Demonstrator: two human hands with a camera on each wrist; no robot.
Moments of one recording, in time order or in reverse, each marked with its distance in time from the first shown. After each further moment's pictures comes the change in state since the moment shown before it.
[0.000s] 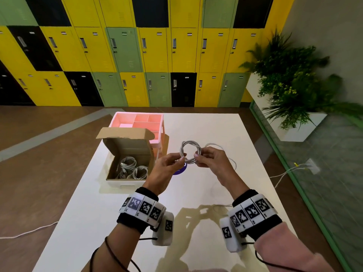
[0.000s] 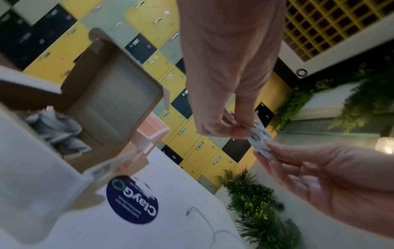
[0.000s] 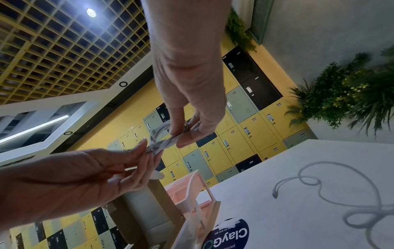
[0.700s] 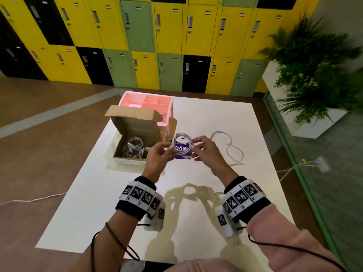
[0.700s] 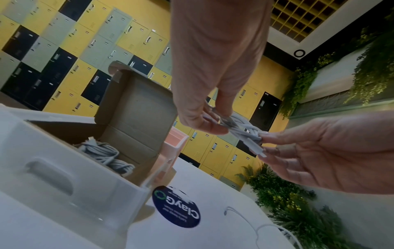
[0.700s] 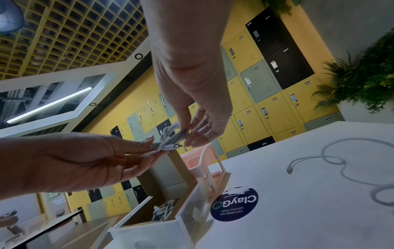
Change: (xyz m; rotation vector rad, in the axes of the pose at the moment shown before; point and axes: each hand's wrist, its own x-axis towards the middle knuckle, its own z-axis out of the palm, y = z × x) left_hand -0.010 -0.023 -0.021 0.091 0.343 0.042; right_hand 0.005 0.016 0.031 -0.319 -0.078 0.043
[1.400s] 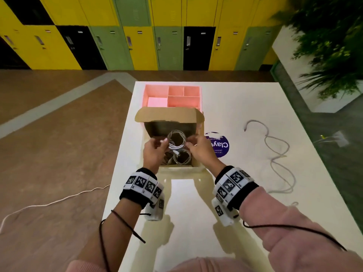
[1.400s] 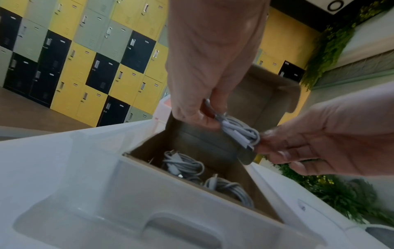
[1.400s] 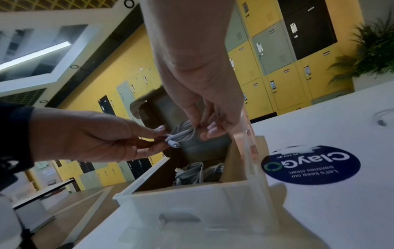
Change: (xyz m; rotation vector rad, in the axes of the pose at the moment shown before) left_hand 0.110 -0.026 -0.144 0.224 0.094 -0.145; right_hand 0.076 -0.029 0.169 -0.250 0.049 0.164
